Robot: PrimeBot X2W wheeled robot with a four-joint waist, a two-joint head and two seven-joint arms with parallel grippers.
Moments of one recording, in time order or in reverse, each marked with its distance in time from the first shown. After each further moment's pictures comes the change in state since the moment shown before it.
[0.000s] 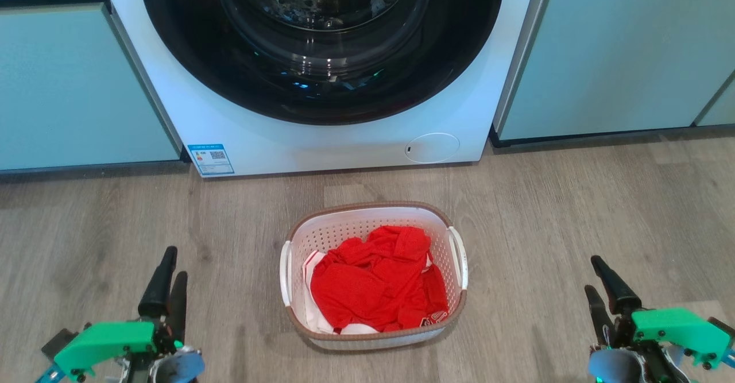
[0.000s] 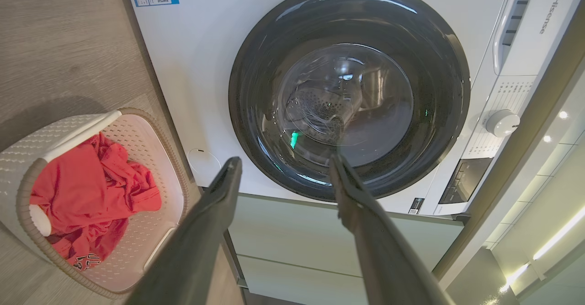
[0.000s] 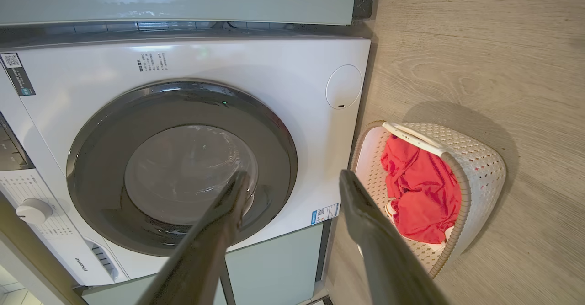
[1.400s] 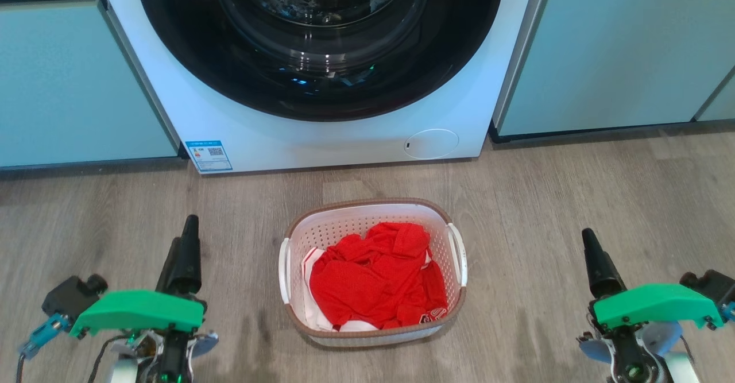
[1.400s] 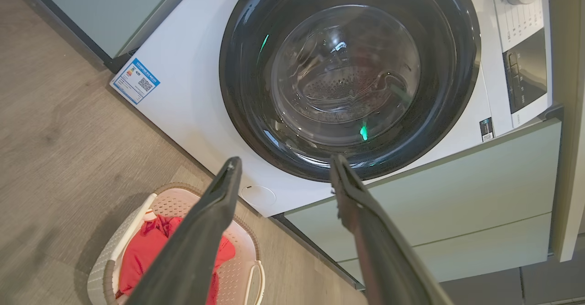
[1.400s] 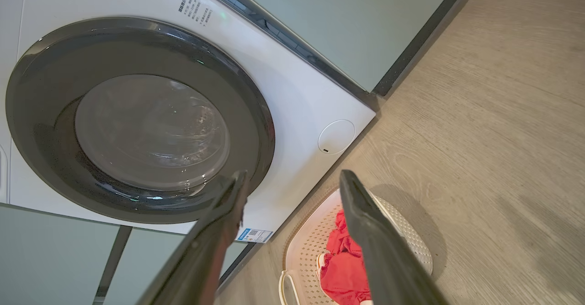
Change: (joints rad) left arm 0.001 0.001 -0.086 -0.172 0.548 0.081 -0.122; right arm -0.003 -0.001 0.068 -0.118 -0.533 0.000 -0.120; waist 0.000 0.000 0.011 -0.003
